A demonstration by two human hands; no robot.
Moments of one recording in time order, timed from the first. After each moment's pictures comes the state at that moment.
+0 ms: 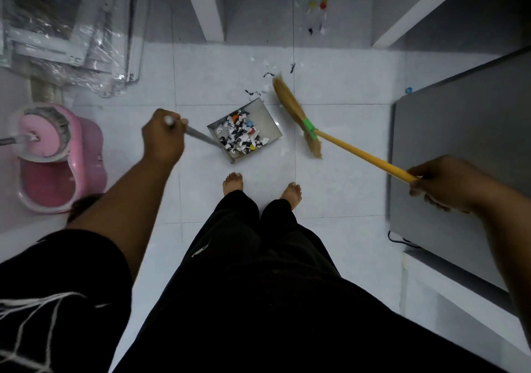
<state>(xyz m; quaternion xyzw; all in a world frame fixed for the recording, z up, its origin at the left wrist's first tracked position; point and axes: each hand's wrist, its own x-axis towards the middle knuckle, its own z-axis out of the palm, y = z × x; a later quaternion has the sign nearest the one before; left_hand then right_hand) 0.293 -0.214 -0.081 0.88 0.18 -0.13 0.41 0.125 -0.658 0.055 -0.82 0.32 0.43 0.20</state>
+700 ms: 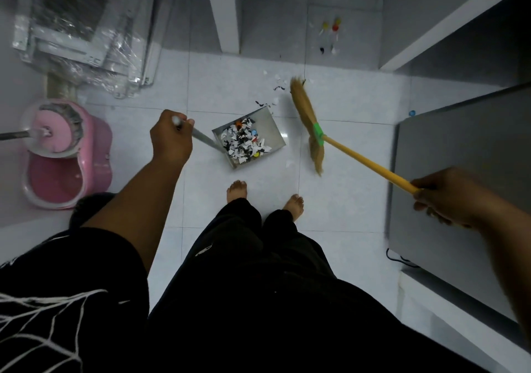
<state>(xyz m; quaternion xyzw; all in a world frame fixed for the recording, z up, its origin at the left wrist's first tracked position) 0.307 -0.192 -0.089 0.88 0.20 -0.10 0.42 0.150 -0.623 0.077 -0.81 0.37 0.40 0.22</state>
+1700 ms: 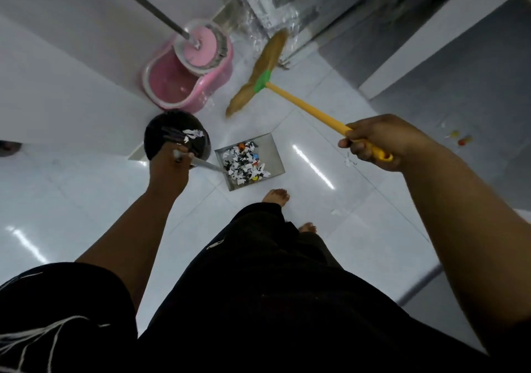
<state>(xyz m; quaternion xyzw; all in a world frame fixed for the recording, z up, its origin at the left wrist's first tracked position) 0.104 0.014 -0.067 0.81 0.45 0.00 0.37 0.368 -0.295 0.033 -0.69 0.18 0.53 0.46</state>
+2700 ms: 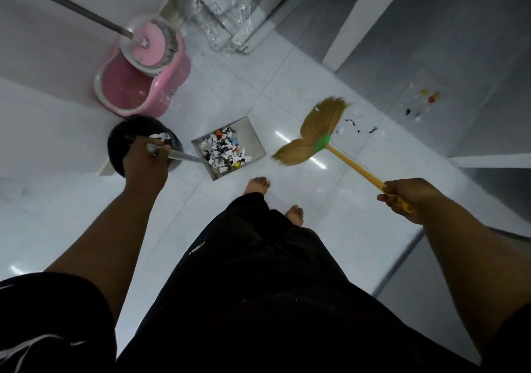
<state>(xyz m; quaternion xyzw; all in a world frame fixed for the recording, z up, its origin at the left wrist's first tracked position) 0.143 -0.035 -0.062 0.84 0.44 -0.02 0.31 0.298 -0.524 -0.068 -0.69 0.45 0.43 0.38</state>
